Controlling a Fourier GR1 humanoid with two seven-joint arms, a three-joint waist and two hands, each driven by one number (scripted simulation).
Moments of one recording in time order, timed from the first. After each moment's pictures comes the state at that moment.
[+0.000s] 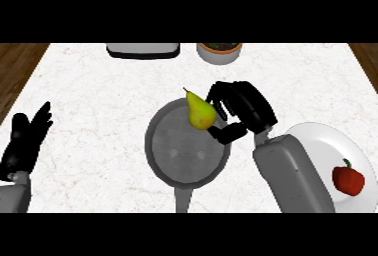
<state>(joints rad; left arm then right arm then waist) -0.13 0.37 0.15 -1.32 -0.08 0.05 0.24 -0.53 -0.03 0.18 -1.35 0.76 0.13 -0.03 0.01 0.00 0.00</state>
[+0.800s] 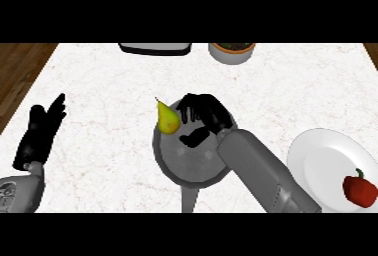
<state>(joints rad) -0.18 0.33 0.11 -1.32 -0.12 0.05 0.26 -0.78 0.00 0.50 -0.71 0.33 -0.24 -0.09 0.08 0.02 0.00</state>
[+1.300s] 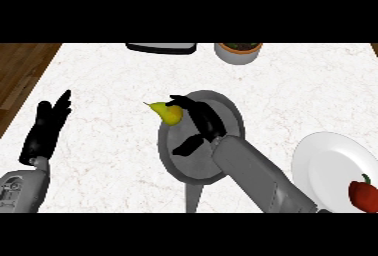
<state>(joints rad) -0.22 0.32 0.10 -1.30 -0.13 0.04 0.25 -0.81 0.00 0.69 -0.65 0.02 -0.34 -0.17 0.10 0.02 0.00</state>
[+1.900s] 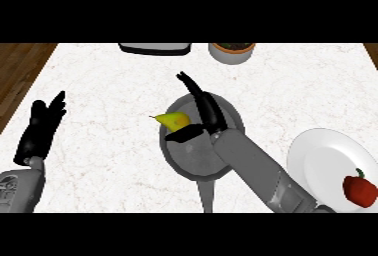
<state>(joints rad) -0.22 0.33 0.13 -1.26 -0.12 0.03 0.24 -0.85 0.00 0.65 -0.62 -0.28 -0.47 -0.35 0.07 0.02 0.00</state>
